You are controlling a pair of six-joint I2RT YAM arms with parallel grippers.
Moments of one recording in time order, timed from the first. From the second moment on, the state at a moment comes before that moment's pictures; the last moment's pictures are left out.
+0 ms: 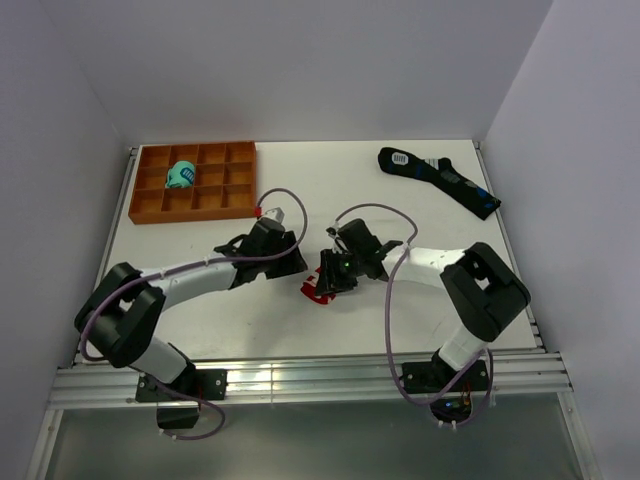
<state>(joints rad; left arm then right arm) -0.70 1.48 0.76 -0.09 -0.02 -0.82 0.65 1.64 0.79 -0.12 -0.44 0.60</state>
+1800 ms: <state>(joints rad) -0.71 1.83 1.09 -0.41 0.28 -0.67 1.00 1.43 0.54 0.14 0.17 0.33</state>
